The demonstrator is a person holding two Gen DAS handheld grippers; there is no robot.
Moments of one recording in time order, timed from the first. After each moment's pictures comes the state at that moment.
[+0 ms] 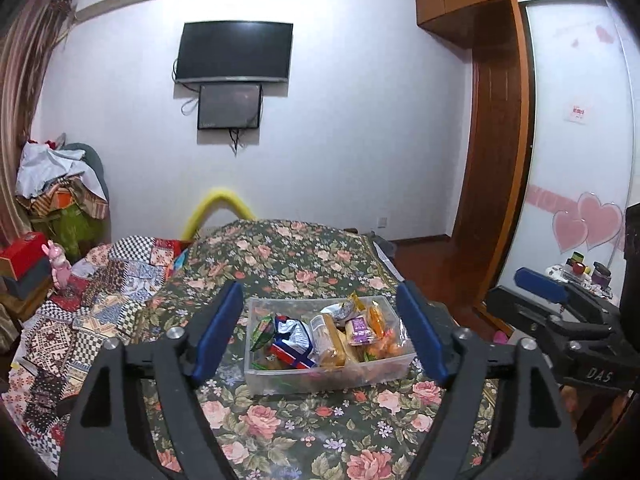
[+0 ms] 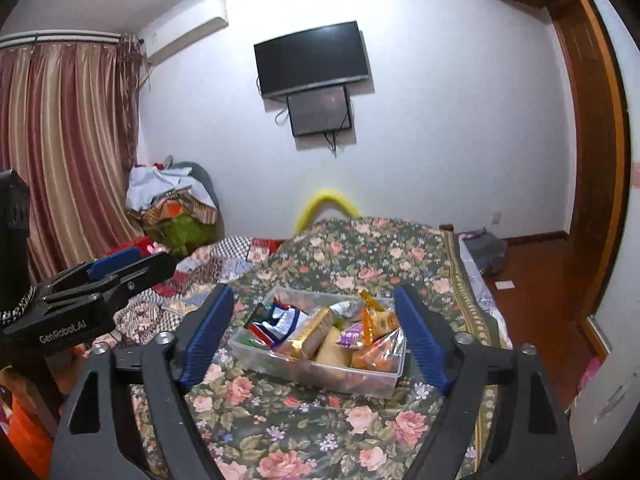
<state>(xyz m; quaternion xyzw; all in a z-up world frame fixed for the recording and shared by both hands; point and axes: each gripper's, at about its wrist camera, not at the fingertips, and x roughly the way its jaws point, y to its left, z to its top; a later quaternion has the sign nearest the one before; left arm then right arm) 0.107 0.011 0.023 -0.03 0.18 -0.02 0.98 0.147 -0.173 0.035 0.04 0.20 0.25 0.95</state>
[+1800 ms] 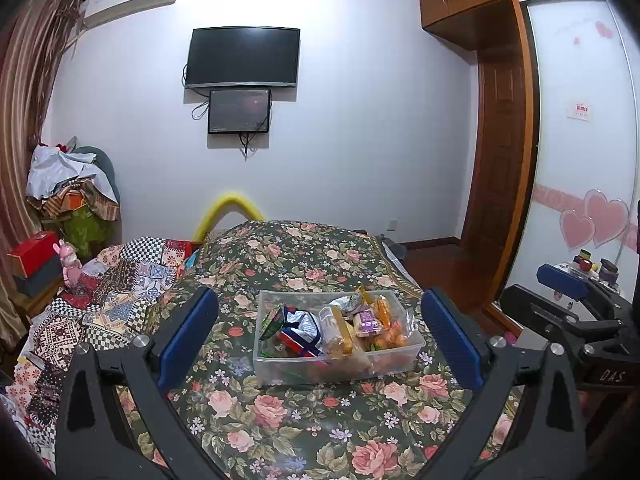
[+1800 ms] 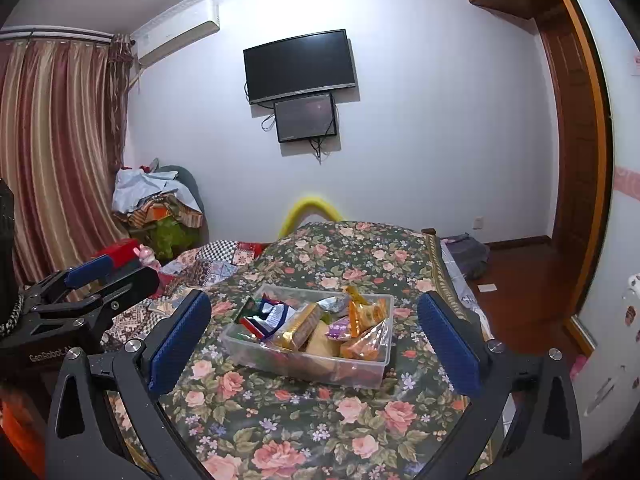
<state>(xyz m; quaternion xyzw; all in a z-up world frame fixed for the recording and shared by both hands) 0.091 0.013 0.009 -0.03 0.17 -0.01 0.98 0.125 -0.175 0.027 0.03 0.19 0.22 0.96</state>
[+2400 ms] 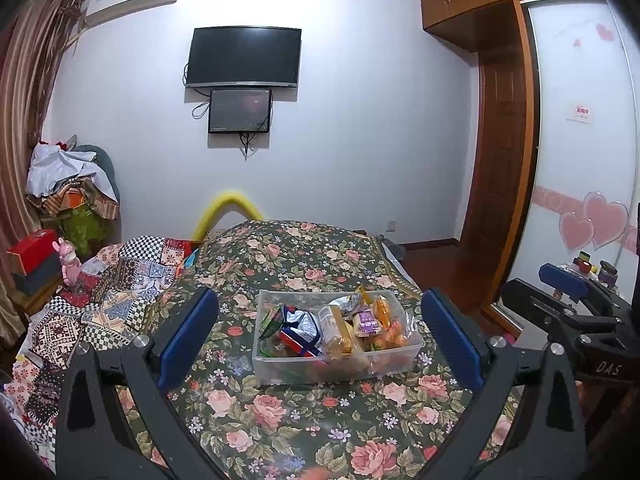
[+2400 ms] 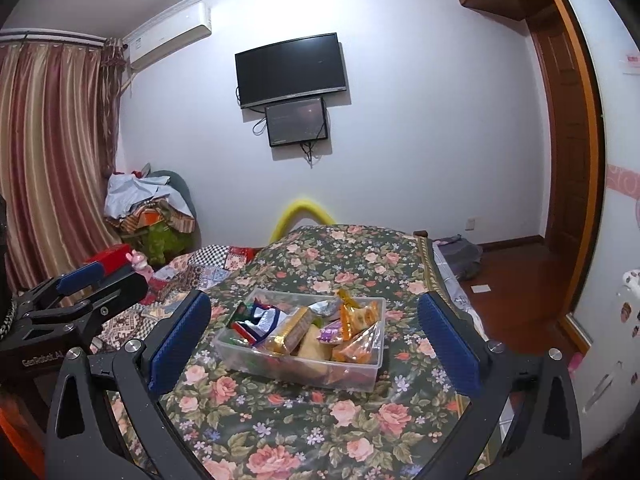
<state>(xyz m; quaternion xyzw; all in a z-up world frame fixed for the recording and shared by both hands) 0.090 0.014 0.008 -0.03 0.17 -0.01 0.98 0.128 -0.178 0.027 0.04 0.19 0.21 0.96</state>
